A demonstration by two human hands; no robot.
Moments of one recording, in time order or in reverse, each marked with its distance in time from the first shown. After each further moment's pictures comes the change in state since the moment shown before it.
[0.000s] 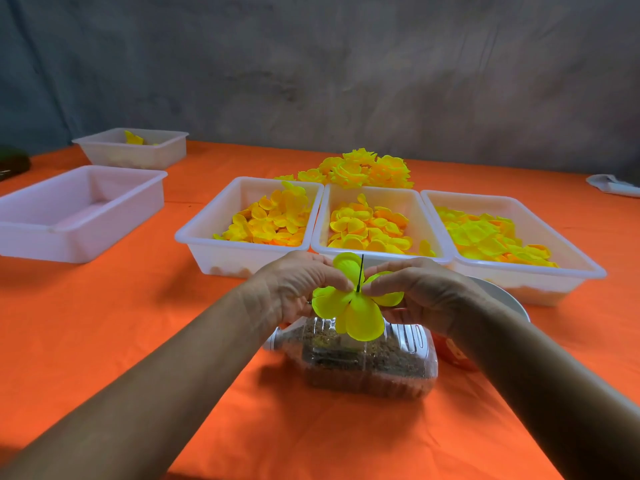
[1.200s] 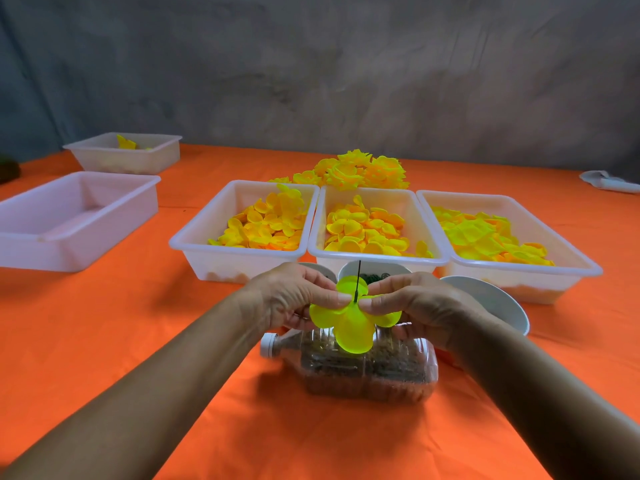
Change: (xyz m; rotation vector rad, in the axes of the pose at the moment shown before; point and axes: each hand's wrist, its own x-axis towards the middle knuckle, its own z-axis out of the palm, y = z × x) left_hand 0.006 -0.009 -0.015 0.155 -0.059 -0.035; right_hand -0.001 0.015 -0.003 -0.060 0.071 0.036
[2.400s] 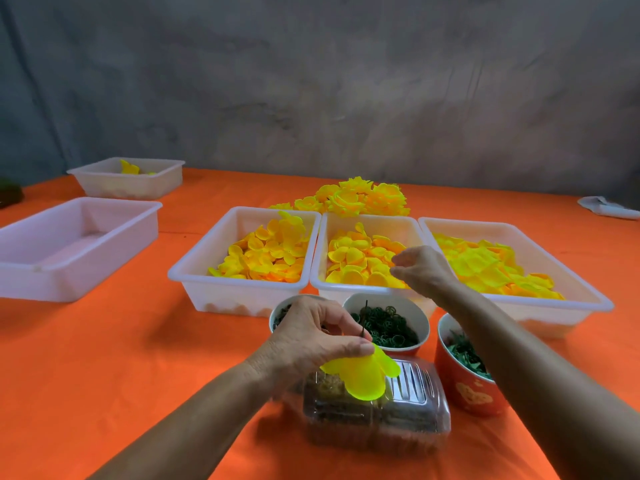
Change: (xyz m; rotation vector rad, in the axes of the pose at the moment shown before) left_hand 0.007 -0.020 0.015 0.055 0.016 0.608; right_hand 0.121 -0.021 -0.057 -0.662 0.469 -0.332
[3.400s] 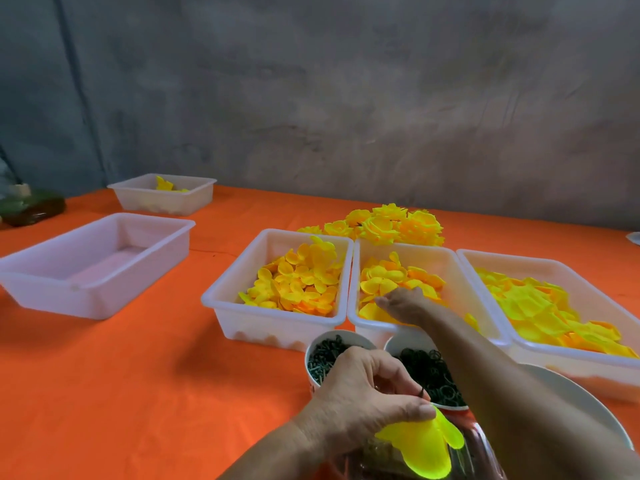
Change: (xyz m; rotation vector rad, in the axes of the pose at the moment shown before) left_hand -0.001 -0.002 -0.002 -0.044 -0.025 -0.036; right_hand 0.062 -0.036 0.073 -0.453 -0.465 0.074
